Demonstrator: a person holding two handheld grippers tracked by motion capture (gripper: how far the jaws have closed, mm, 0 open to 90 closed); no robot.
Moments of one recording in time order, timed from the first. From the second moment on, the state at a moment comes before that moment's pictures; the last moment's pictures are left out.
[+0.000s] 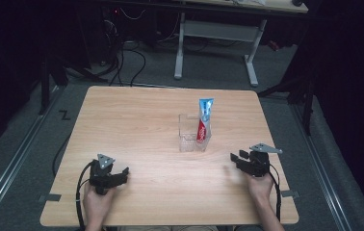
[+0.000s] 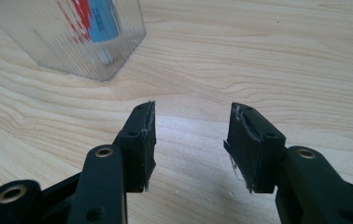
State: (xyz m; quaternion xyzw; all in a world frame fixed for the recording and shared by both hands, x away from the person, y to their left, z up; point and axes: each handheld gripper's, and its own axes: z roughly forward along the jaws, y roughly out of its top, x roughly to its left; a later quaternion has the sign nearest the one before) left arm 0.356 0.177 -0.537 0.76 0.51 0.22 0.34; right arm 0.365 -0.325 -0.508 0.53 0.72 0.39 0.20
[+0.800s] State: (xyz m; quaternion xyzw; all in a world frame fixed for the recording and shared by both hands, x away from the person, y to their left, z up) left arm 0.356 0.177 -0.537 0.76 0.51 0.22 0.34; right arm 0.373 -0.304 -0.526 0.52 0.76 0.34 0.21
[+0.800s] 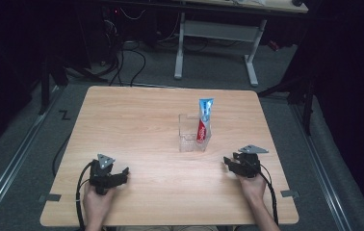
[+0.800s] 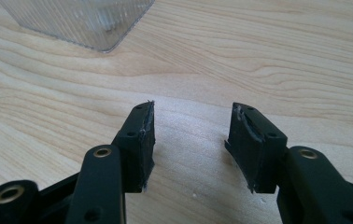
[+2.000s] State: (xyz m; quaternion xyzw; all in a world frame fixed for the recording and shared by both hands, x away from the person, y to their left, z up) left arm 0.356 0.177 -0.537 0.76 0.51 0.22 0.34; right arm 0.375 -0.298 -0.531 0.49 0.77 0.33 0.22
